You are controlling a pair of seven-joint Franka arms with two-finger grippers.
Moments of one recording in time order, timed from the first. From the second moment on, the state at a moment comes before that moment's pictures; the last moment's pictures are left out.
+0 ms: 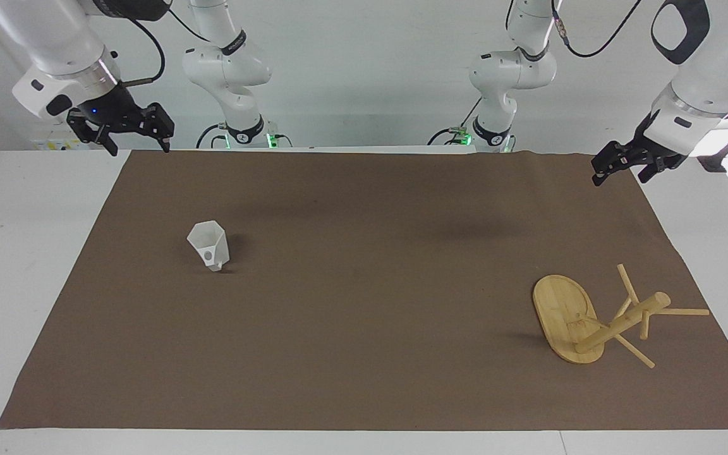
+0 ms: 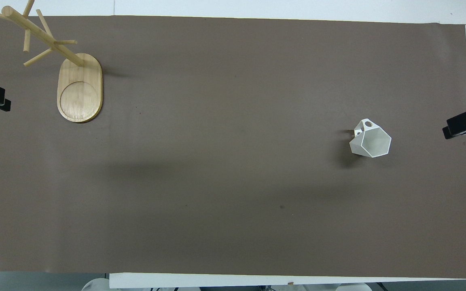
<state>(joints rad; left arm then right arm) -0.04 0.04 -0.02 -1.51 0.01 1.47 -0.01 -0.01 -0.01 -0.04 -1.51 -0.03 1.34 -0.22</state>
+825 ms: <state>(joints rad) -0.04 0.04 -0.02 -1.51 0.01 1.47 -0.01 -0.34 0.11 -0.06 -1.57 0.51 1.44 -1.43</state>
